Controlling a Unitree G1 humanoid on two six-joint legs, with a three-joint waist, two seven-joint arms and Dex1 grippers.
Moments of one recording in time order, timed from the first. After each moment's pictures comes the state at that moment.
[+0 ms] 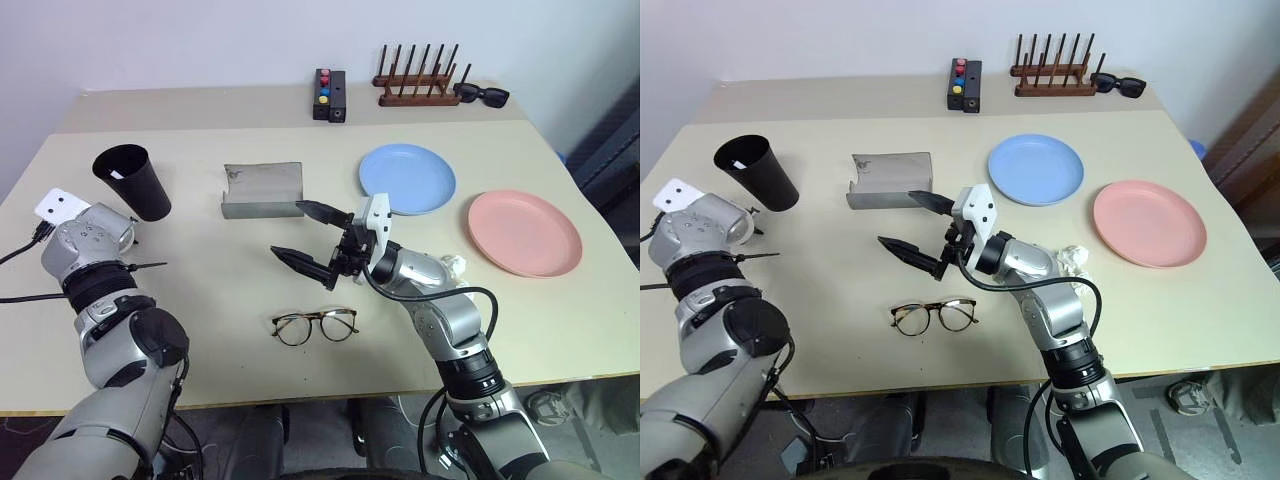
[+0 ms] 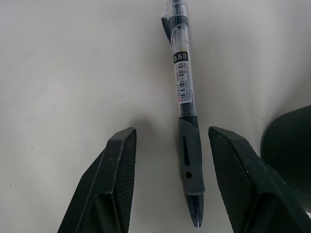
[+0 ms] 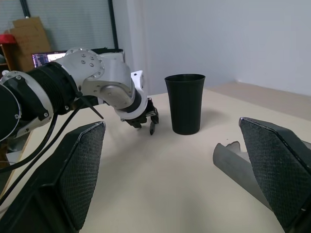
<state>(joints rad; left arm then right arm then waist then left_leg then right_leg) -0.94 0.37 0.85 0.56 -0.38 0.84 0.70 -0.43 -0.15 0.20 -0.11 0.40 0.24 0.81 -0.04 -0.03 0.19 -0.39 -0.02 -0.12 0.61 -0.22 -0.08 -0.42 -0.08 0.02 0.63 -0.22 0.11</state>
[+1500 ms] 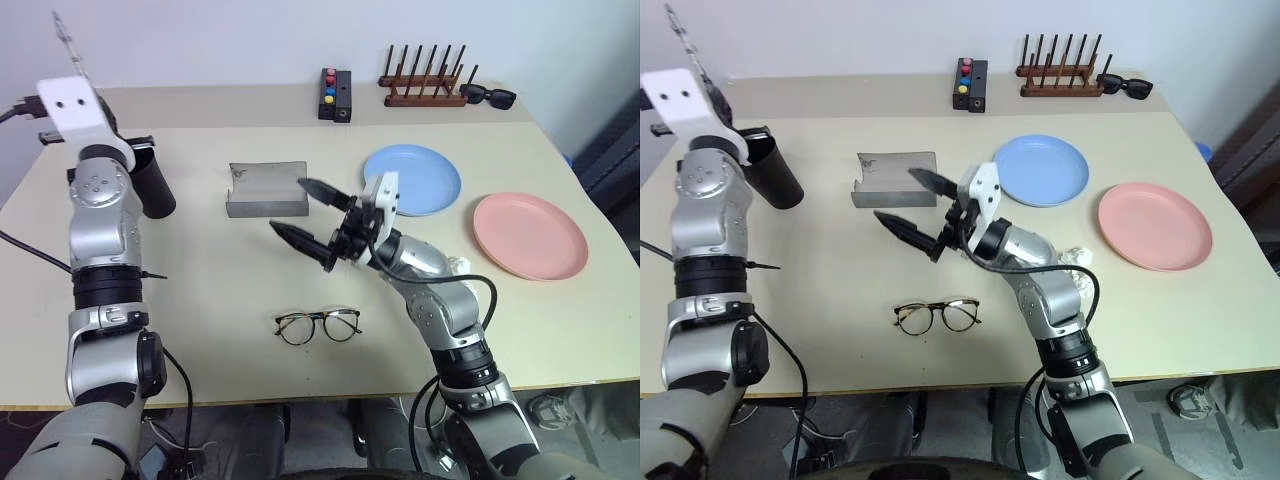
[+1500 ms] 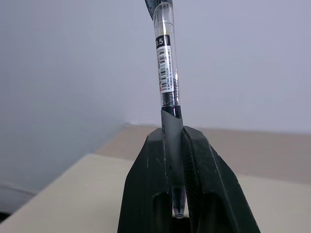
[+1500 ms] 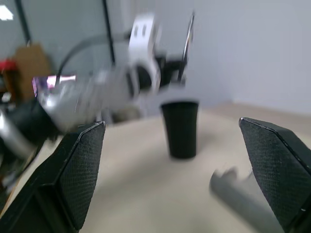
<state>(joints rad) -0.79 0.49 0.27 0.39 -0.11 0.20 0.13 -0.51 -0.10 0.13 -0.11 0.48 0.27 0.75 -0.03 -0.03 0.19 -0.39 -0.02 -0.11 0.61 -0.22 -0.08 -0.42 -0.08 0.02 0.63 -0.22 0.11</state>
